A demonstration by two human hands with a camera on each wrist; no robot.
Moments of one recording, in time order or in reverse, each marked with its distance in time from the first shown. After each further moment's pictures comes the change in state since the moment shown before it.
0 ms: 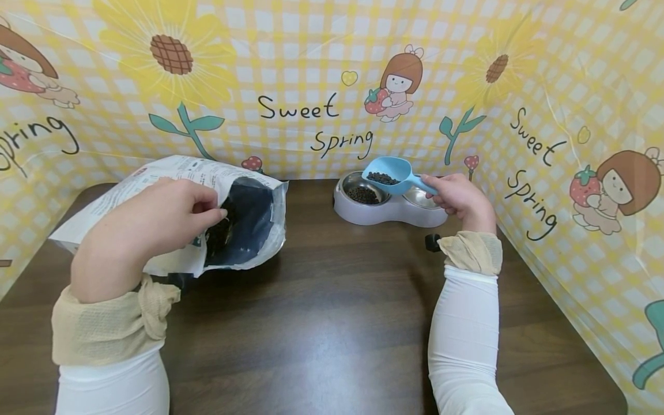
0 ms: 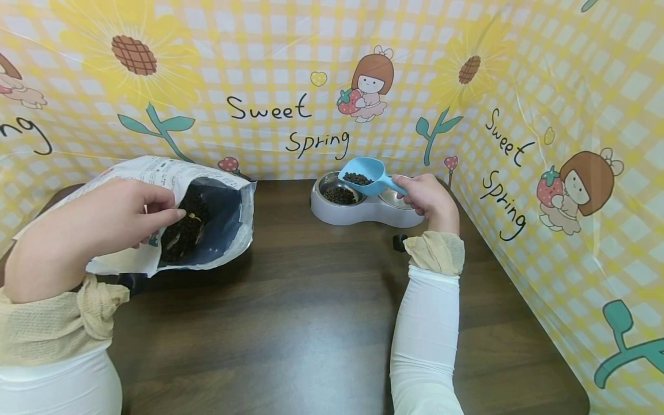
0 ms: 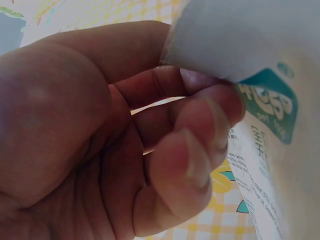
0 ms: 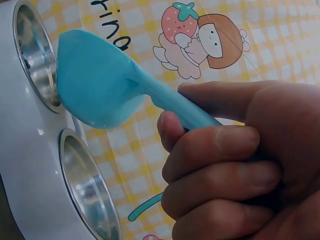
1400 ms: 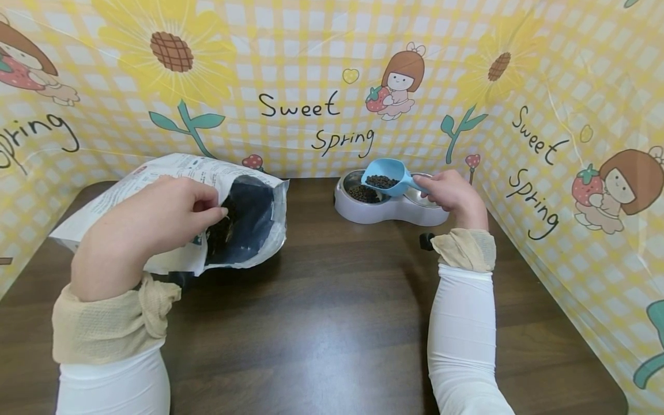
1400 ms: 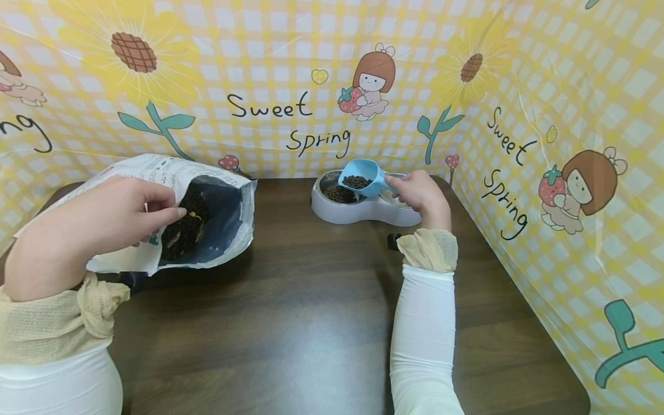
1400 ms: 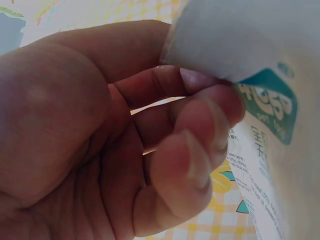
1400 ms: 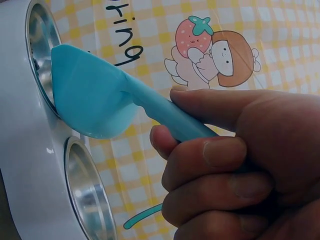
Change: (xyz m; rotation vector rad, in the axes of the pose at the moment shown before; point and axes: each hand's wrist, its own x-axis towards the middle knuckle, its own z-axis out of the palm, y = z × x) left_hand 0.001 0.000 0.000 0.001 0.001 -0.002; right_hand 0.006 -0.008 0.009 -0.265 0.067 -0.079
